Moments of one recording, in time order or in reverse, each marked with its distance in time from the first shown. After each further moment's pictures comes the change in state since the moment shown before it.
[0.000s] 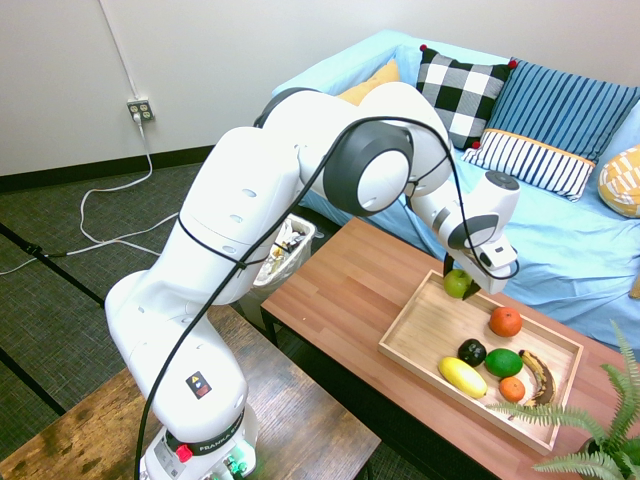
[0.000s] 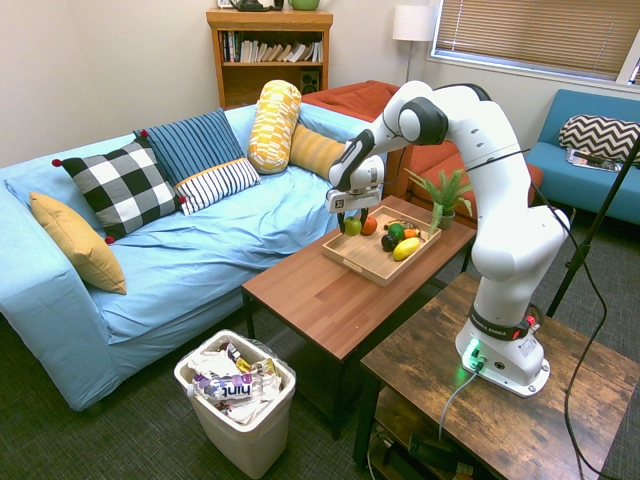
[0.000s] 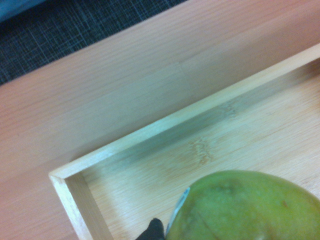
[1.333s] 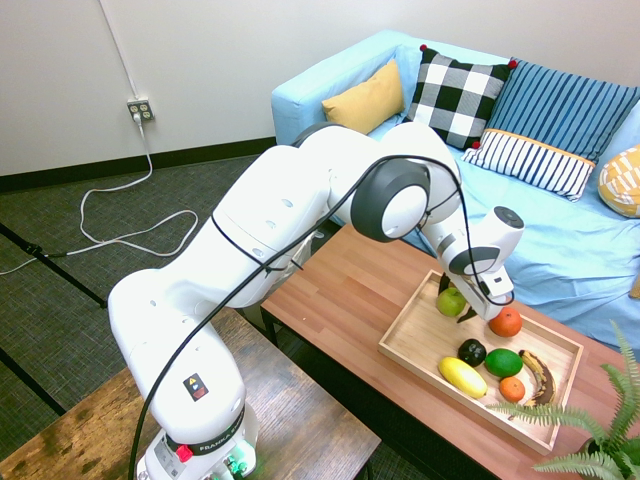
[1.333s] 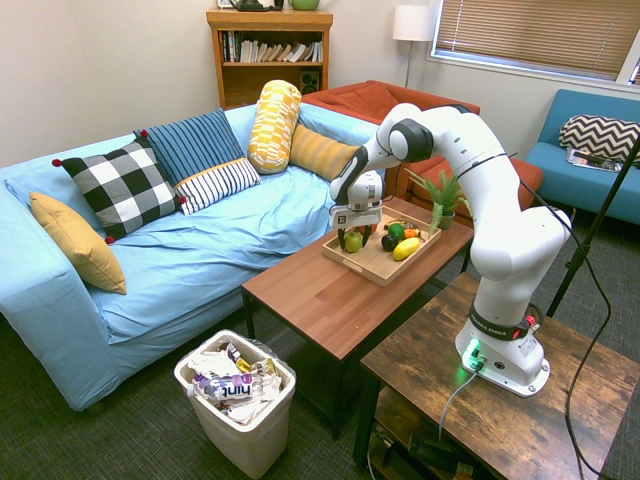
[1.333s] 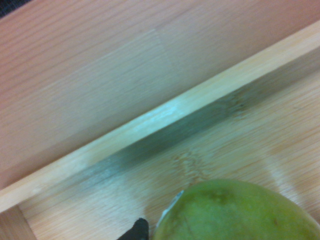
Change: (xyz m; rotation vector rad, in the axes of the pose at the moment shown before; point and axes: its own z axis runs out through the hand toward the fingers) arm 0.033 0.005 0.053 0.004 -0.062 0.034
